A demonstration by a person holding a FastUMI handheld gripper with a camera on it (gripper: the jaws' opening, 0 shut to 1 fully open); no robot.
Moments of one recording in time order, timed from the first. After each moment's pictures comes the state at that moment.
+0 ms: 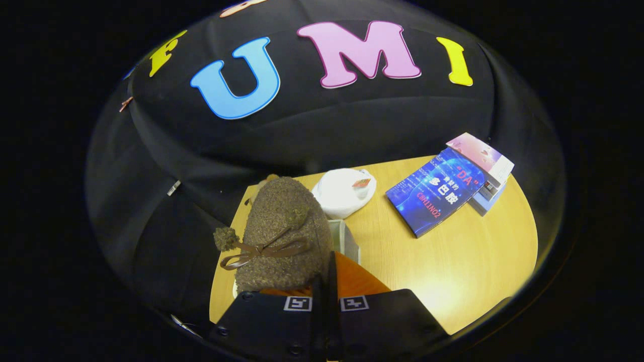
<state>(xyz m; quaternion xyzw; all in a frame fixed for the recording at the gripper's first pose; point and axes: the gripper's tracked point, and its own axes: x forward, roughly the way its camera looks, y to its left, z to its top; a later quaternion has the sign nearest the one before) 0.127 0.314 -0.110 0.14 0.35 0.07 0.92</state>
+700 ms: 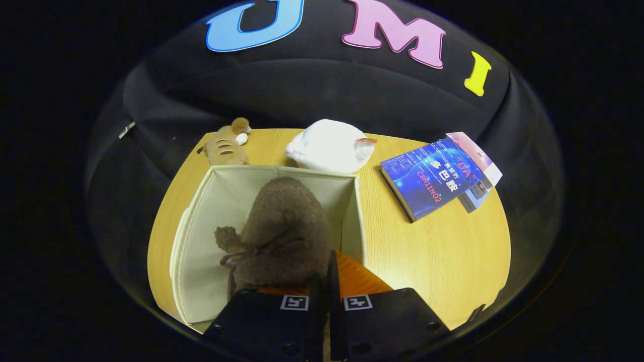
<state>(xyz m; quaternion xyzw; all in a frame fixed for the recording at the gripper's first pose) 0.140 0.343 -0.205 -0.01 0.41 -0.01 0.91</state>
